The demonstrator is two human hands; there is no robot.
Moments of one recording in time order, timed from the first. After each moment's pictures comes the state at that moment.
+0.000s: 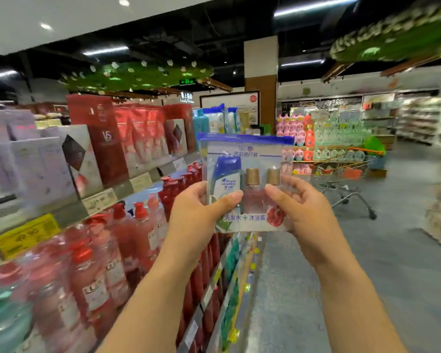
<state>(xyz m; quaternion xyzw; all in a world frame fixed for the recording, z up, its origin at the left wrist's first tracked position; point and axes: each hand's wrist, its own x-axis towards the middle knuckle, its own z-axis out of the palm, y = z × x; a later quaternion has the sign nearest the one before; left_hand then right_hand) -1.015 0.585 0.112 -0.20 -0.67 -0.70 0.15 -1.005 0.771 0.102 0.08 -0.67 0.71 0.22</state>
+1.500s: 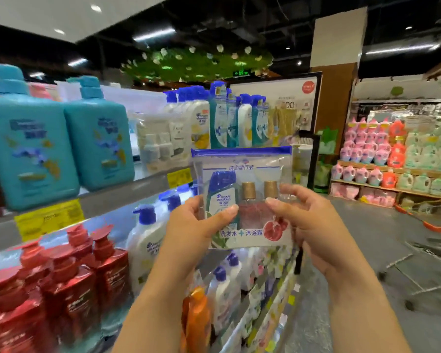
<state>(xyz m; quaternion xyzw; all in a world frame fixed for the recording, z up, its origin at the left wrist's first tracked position) -1.784 0.823 0.074 -0.03 -0.68 -0.70 0.21 -1.842 1.024 0.085 0.22 -0.65 0.73 0.03</state>
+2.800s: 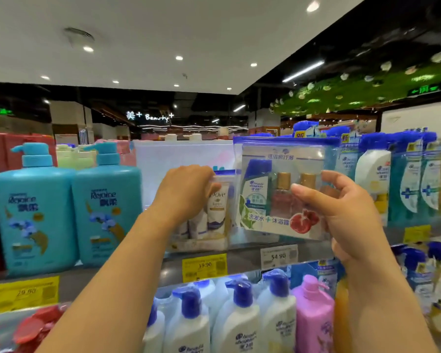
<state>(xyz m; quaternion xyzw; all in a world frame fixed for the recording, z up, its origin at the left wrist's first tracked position) -1.996 0.702 0.227 0.28 -0.89 0.12 0.35 -2.158 0.901 0.187 0.43 -0.47 0.77 -0.05</state>
